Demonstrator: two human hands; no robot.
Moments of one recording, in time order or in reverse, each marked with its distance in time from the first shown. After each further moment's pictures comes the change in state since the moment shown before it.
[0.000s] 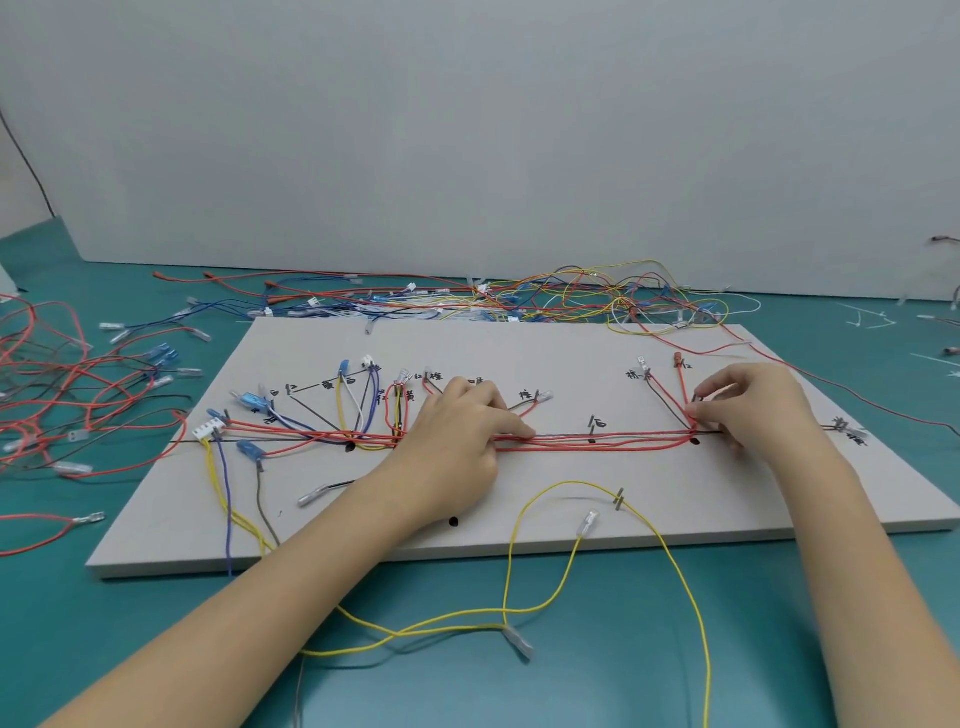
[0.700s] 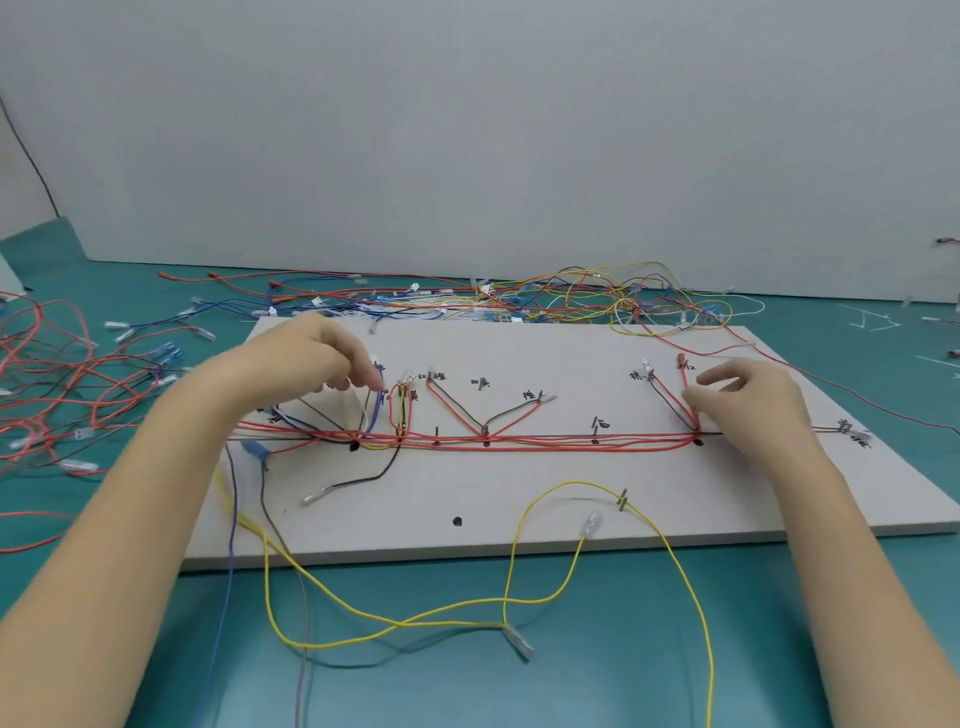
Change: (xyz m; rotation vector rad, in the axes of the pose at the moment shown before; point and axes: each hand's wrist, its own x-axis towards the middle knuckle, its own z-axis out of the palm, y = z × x) left_hand -0.010 -0.081 -0.115 -0.347 -0.128 -0.459; right_hand -0.007 -0.006 0.009 -0.018 0.134 -0.030
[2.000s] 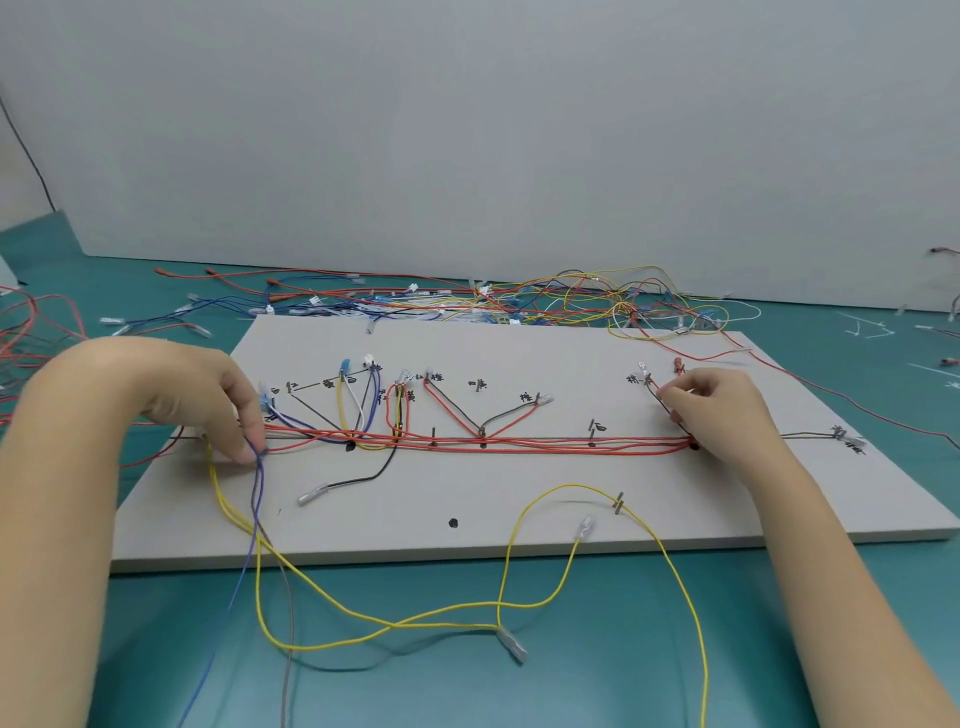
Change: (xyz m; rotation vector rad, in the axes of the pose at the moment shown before) left_hand -0.028 -0.035 -0.046 0.451 -0.286 -0.349; right_hand -0.002 -0.008 0.015 0.101 -0.127 -0.038
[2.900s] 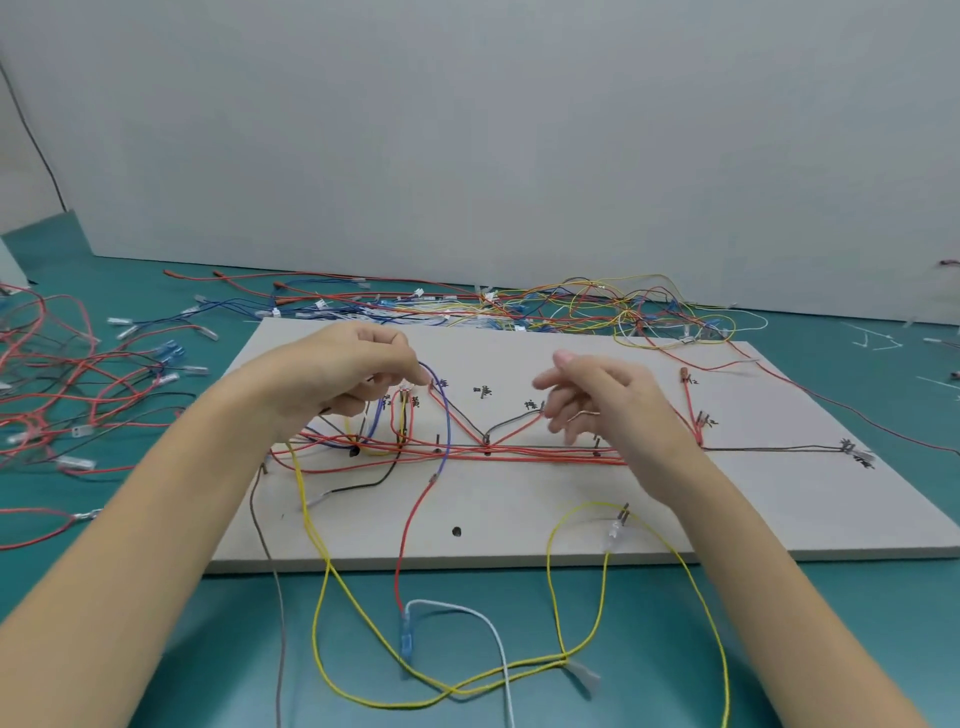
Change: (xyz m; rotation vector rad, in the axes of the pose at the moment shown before) left_hand -0.004 0.094 0.028 -0.847 0.109 0.426; right_hand -0.058 -0.084 0.042 0.574 -0.453 -0.207
